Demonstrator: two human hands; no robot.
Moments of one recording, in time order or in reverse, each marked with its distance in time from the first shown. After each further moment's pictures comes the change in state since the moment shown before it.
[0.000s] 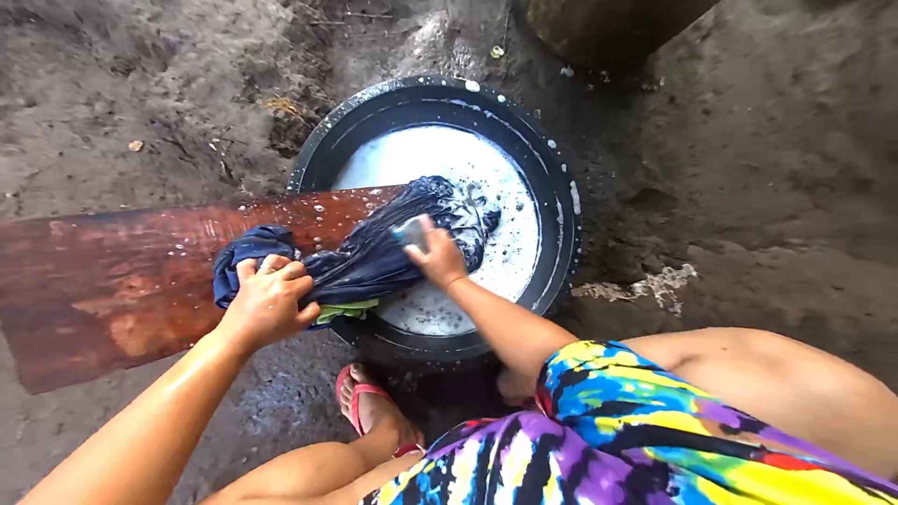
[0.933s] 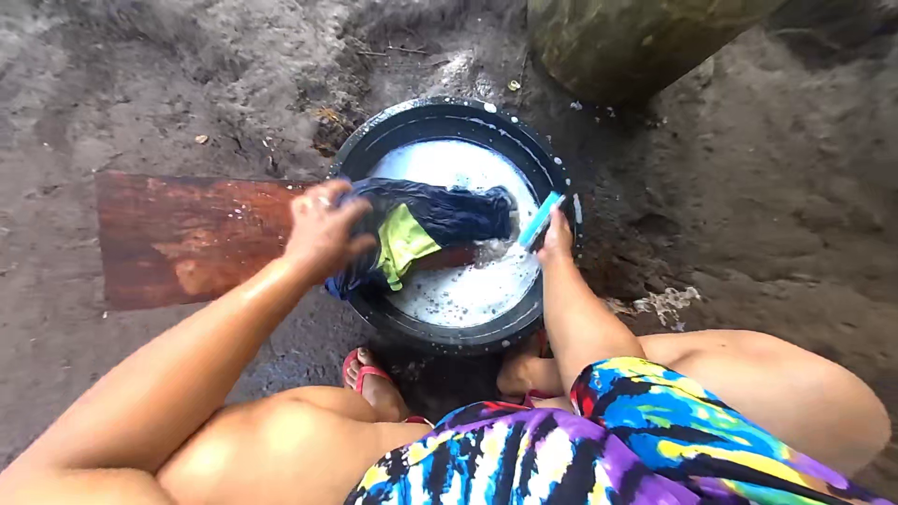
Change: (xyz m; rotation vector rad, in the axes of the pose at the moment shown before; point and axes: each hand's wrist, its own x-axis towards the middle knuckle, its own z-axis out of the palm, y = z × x) left_hand 0.042 0.047 -0.052 -0.128 0.154 -0.165; right_hand 0.009 0.134 -0.112 1.033 0.612 0.342
